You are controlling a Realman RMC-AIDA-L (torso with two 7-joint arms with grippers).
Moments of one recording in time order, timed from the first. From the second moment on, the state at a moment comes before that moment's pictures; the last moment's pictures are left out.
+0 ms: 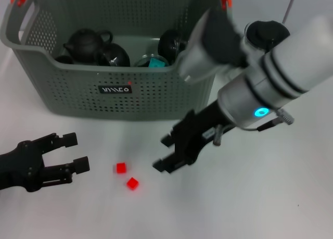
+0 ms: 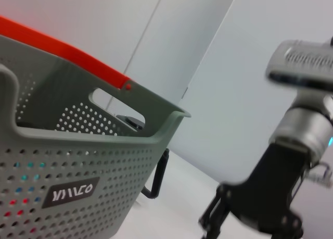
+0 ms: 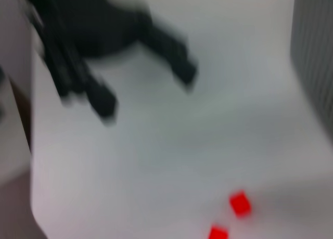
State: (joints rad) left arm -0.27 -2.01 -2.65 -0.62 -1.16 1.87 -1.41; right arm 0.81 2.10 -1.59 -1.11 -2.17 -1.41 2.30
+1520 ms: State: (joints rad) left arm -0.54 -2.17 -2.02 -1.36 -0.63 1.77 -1.94; right arm 0.56 2.08 -0.85 -0.70 -2.00 -1.60 1.40
